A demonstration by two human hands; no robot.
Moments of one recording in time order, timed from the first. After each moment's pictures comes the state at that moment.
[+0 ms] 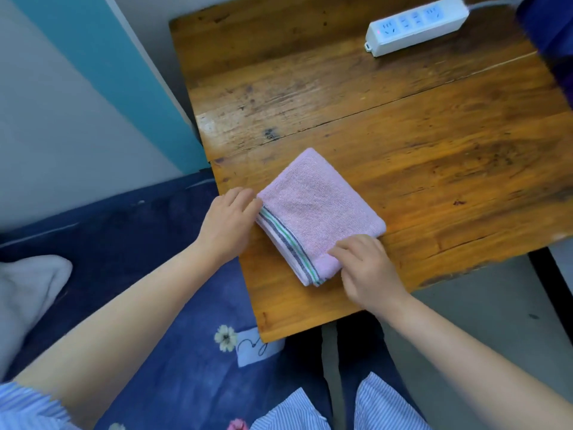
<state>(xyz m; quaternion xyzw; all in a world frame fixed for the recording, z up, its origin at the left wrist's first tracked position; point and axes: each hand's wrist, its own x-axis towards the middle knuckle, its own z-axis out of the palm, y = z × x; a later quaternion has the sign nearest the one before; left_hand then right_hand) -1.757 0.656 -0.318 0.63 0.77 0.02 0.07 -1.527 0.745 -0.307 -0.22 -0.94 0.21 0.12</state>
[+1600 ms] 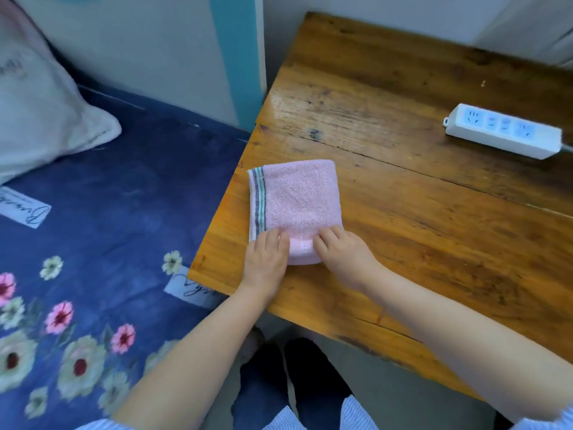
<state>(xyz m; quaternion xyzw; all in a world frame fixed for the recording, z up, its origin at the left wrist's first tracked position) -1.562 0.706 -0.334 0.28 0.96 -0.01 -0.02 -1.543 0.863 -0.314 0.24 -0.97 -0.04 0.02</state>
